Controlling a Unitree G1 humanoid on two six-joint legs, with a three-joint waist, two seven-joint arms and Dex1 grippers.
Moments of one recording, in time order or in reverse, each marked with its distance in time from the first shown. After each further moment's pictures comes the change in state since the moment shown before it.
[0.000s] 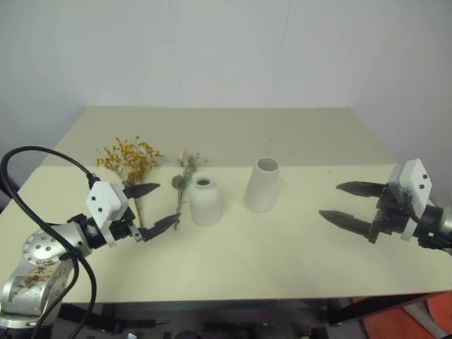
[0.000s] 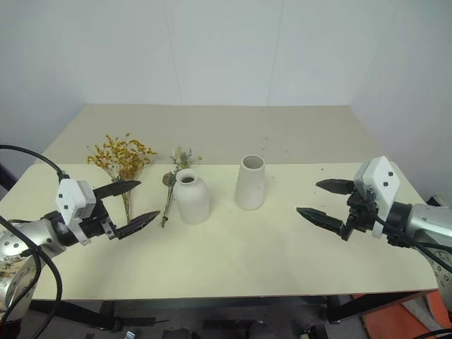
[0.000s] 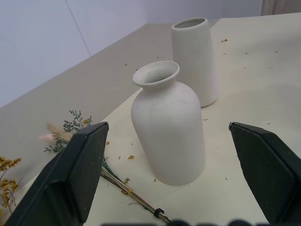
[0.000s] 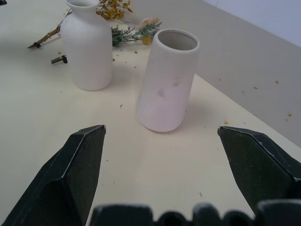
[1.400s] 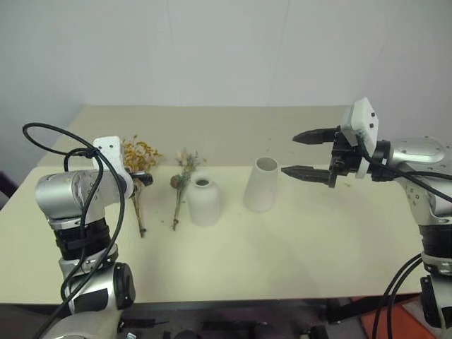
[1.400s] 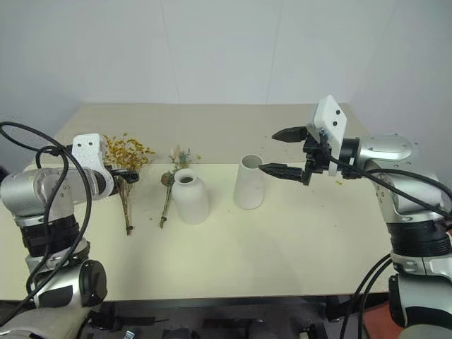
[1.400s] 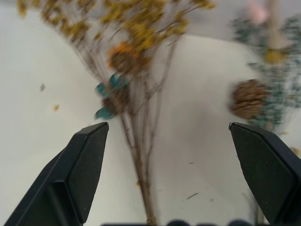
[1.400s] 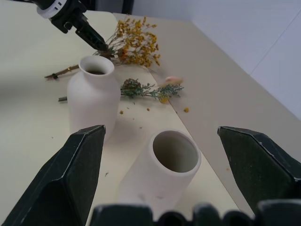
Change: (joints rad) left arm -0.806 -0.385 0.150 0.327 0.291 1.299 0.970; right arm -0.670 0.133 0.410 0.424 -0.205 -0.162 0.199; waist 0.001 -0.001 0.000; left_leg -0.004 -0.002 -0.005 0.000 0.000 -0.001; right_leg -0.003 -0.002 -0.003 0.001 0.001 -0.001
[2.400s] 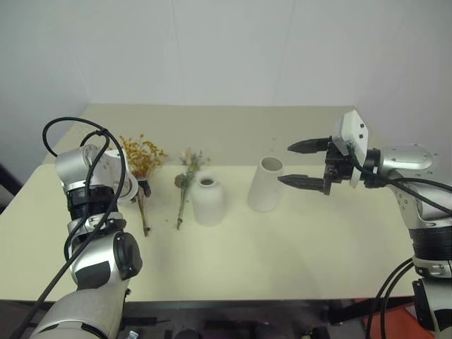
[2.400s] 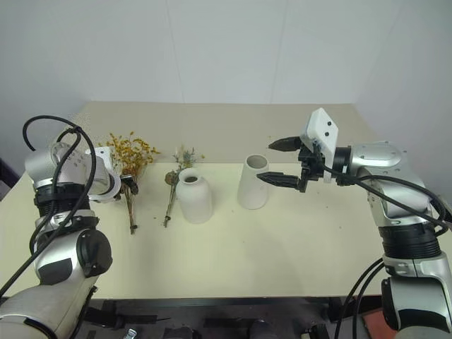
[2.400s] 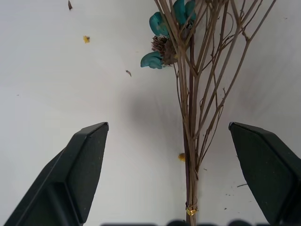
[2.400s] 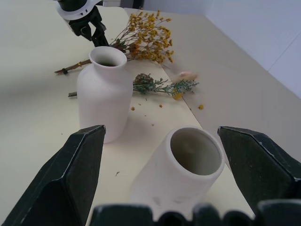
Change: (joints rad) left arm -0.216 0.034 0.015 0.517 -0.088 0.000 0.308; right arm 0.044 0.029 -0.008 -0.004 -0.030 -0.019 0.031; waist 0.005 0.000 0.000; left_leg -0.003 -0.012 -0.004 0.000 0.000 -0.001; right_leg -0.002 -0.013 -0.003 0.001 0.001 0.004
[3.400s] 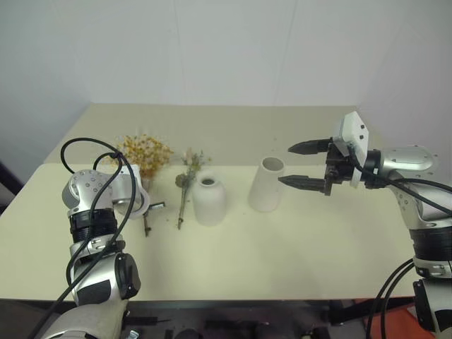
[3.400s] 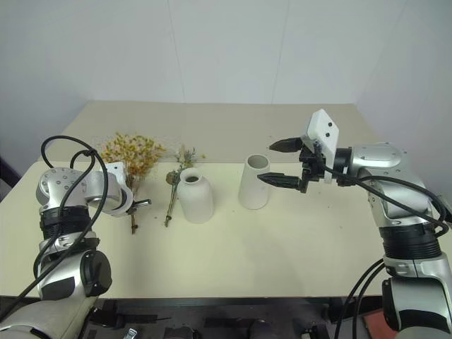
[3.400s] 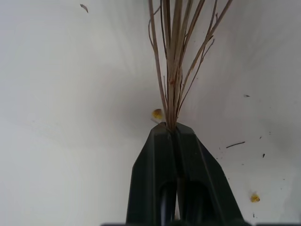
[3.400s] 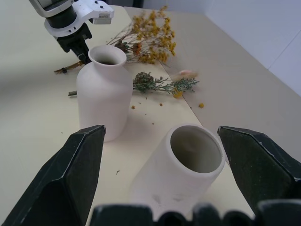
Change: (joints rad) left arm 0.149 -0.022 0.025 -0.069 -0.558 0.000 0.478; right arm 0.002 -0.010 -0.006 0.007 0.001 0.000 0.009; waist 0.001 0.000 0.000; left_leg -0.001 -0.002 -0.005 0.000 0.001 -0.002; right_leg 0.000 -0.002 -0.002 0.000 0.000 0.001
